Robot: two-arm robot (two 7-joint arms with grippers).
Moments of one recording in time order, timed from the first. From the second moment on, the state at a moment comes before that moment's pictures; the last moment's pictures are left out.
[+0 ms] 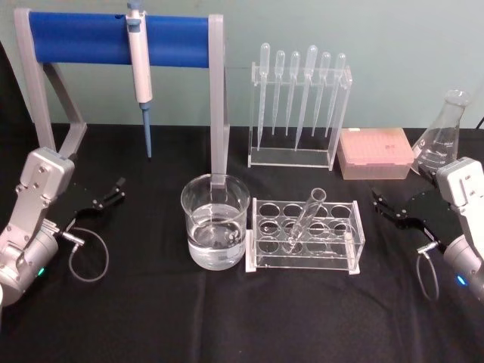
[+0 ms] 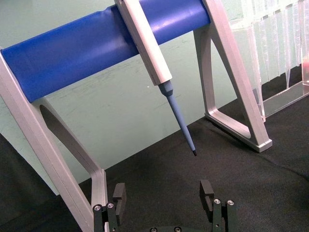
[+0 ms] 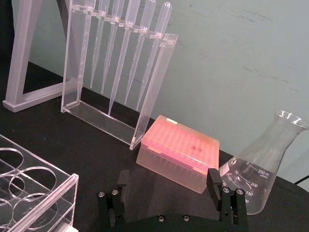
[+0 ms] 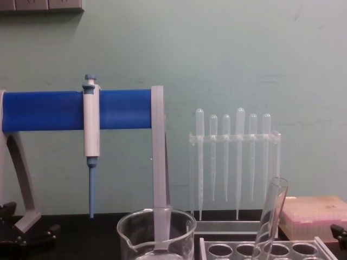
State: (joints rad) left arm -0.20 0.60 0.45 -1.41 -0.25 -0.12 0.03; right arm 0.20 0.60 -0.45 -1.41 0.25 -0.12 -0.03
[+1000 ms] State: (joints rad) left arm -0.20 0.60 0.45 -1.41 -0.25 -0.12 0.03; right arm 0.20 0.60 -0.45 -1.41 0.25 -0.12 -0.03
